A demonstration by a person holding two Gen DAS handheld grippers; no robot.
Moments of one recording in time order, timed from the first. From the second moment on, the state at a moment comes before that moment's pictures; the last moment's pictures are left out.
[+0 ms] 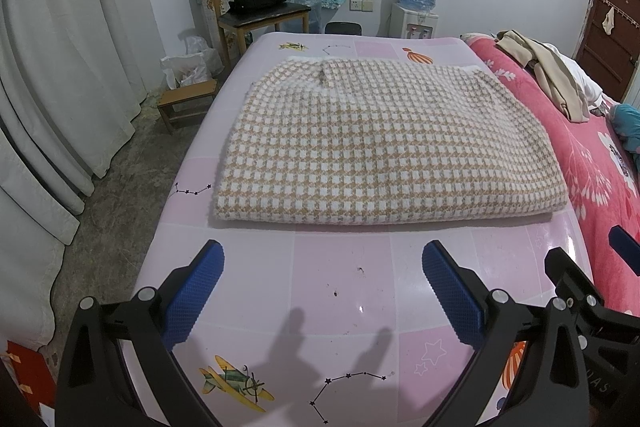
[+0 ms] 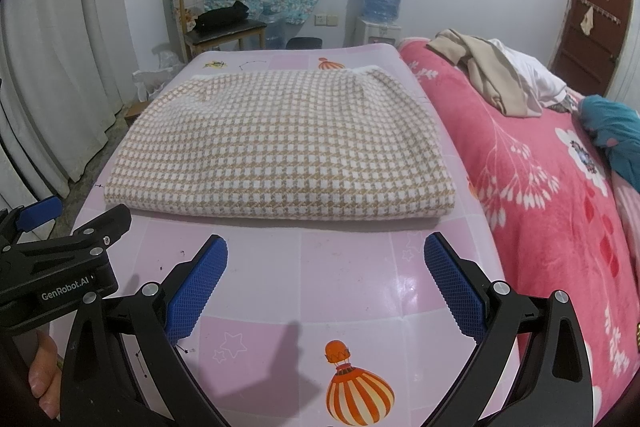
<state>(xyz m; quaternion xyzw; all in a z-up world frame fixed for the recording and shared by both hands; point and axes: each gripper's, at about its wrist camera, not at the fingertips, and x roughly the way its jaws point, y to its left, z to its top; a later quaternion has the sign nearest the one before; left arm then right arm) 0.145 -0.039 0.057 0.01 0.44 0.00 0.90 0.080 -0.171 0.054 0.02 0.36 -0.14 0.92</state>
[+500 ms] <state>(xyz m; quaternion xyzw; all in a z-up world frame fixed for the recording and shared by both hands) 0.145 -0.039 0.057 0.01 0.44 0.00 0.90 0.079 -0.172 0.054 0.02 0.36 -0.14 0.92</state>
